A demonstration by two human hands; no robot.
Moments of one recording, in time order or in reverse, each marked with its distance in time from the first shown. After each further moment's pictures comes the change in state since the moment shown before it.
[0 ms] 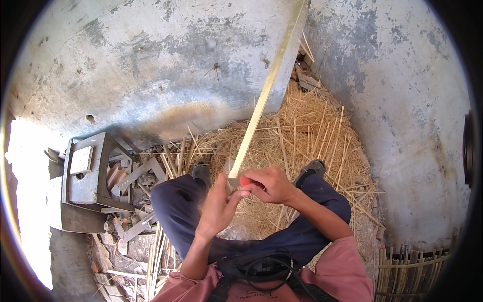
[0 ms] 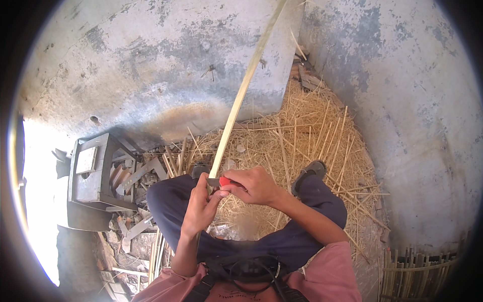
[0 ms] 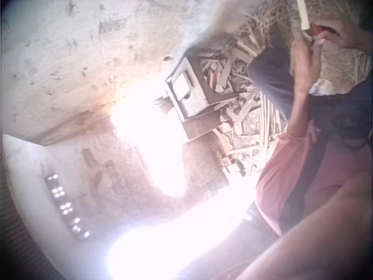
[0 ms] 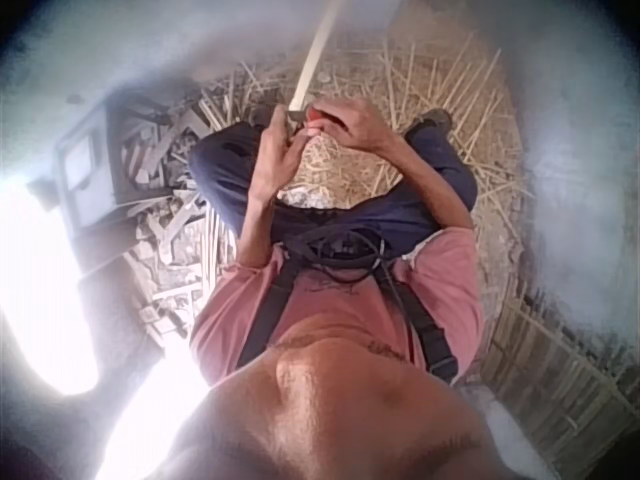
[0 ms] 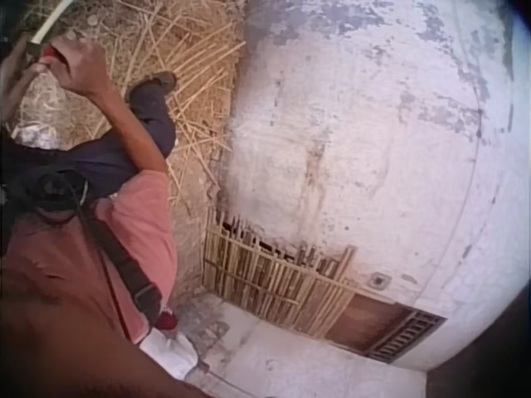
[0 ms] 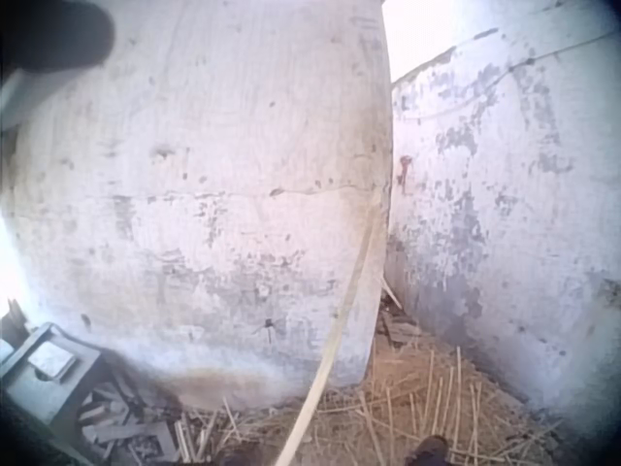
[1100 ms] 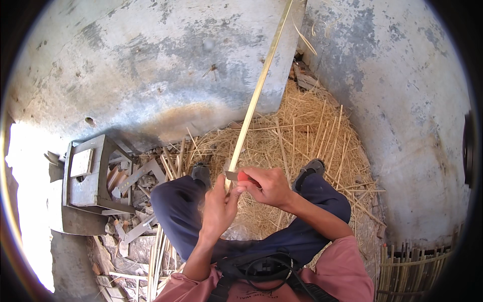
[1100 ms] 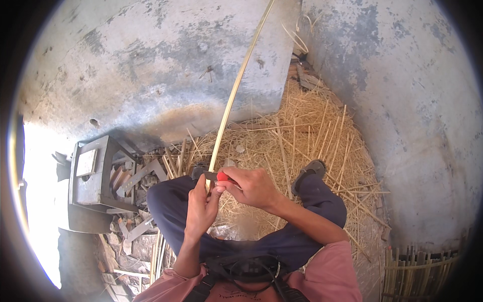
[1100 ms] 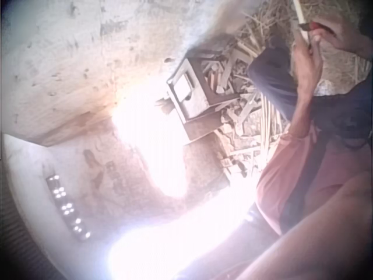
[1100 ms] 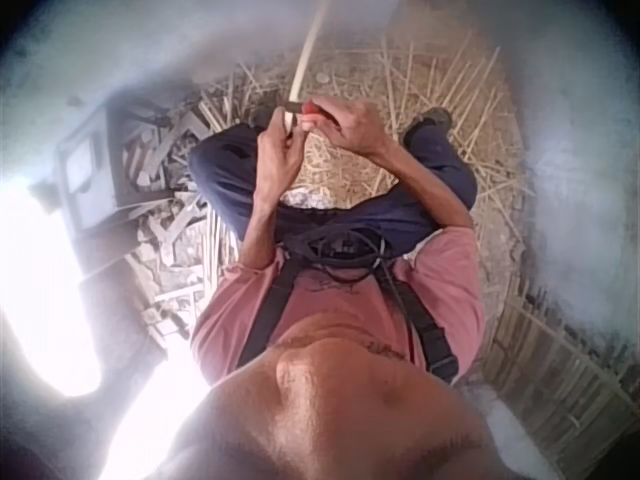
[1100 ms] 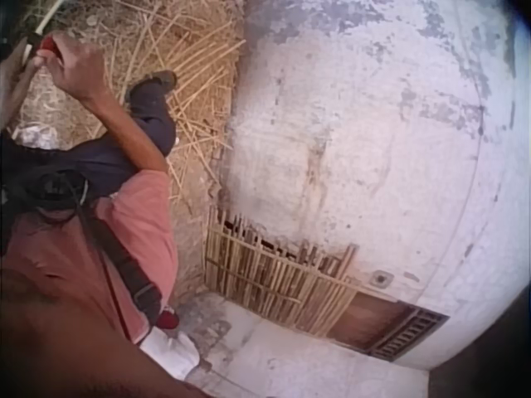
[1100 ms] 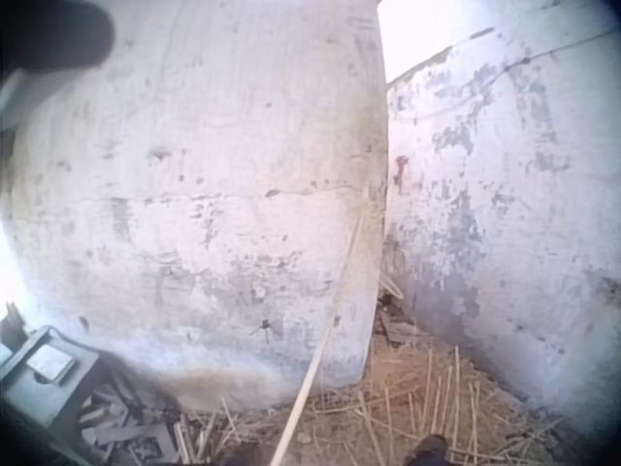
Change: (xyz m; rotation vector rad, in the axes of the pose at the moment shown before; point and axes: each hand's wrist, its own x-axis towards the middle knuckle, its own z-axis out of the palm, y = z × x) left_hand -0.002 0.001 0.009 0.069 0.116 0.011; right_hand 0.001 -0.015 0.006 -0.115 0.161 0.033
